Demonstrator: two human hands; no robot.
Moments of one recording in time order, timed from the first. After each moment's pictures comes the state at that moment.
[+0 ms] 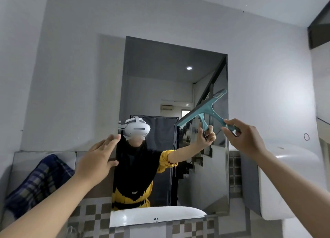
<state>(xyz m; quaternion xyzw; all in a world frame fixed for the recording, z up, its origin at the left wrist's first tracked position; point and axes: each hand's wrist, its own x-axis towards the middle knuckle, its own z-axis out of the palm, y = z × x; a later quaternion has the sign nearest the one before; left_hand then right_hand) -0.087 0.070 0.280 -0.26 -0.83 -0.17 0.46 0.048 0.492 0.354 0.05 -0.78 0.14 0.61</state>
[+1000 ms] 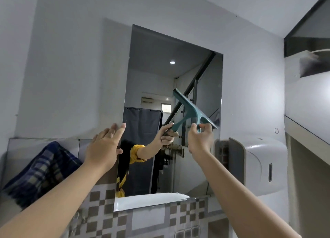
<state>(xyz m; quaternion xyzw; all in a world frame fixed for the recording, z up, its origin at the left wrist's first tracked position) -0.098 0.071 0.278 -0.26 -0.83 -0.15 0.48 0.014 0.321 0.323 -0.11 -0.60 0.56 0.55</state>
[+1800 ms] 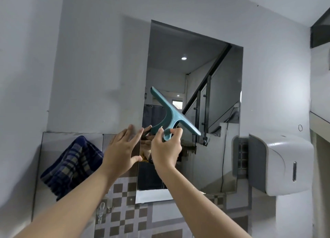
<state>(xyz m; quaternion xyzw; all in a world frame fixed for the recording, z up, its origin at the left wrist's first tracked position) -0.096 0.052 0.255 -0.32 -0.80 -0.09 0.50 0.006 0.164 0.283 -0.02 -0.62 0.59 0.51</state>
